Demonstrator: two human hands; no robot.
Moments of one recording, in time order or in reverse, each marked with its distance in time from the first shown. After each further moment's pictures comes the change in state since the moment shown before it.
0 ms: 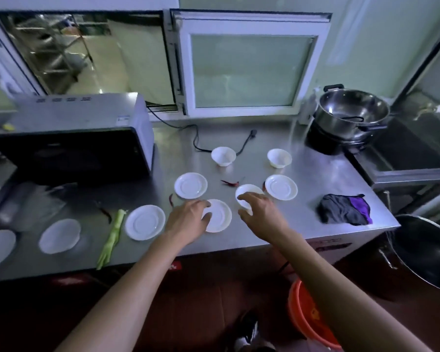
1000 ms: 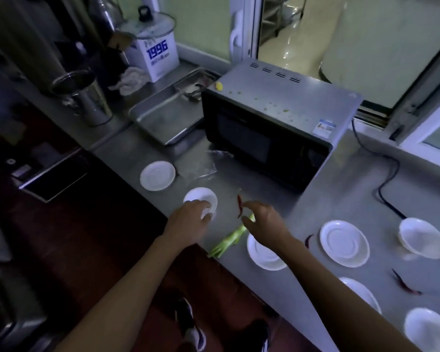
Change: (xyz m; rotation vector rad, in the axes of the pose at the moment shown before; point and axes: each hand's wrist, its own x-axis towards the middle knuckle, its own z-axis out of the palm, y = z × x) left_hand -0.098 -0.287 -0.075 -0.120 0.226 -0.846; right_hand 0.200 -0.255 0.223 0.089 -0.544 -0.613
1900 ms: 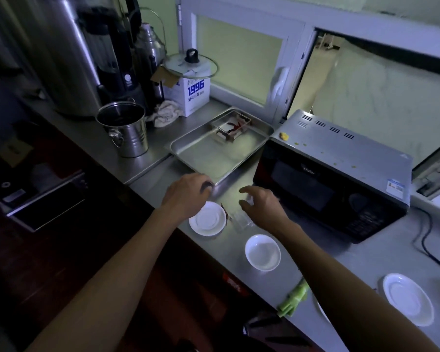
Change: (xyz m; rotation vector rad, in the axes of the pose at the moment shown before) left_hand 0.121 -0.188 -0.207 -0.061 0.200 0.174; right_hand 0.186 -0.222 0.036 -0.078 0.176 -0.062
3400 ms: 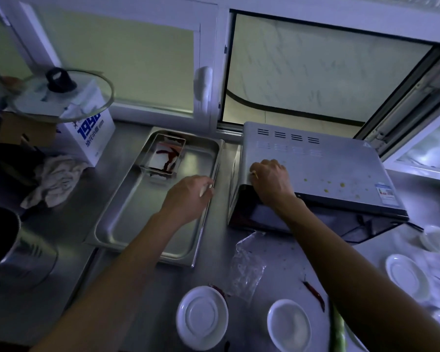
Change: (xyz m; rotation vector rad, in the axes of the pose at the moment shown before) left_hand 0.325 0.008 0.061 -0.152 -0.312 0.454; right_hand 0.234 0.101 -0.069 -0.445 0.195 0.509
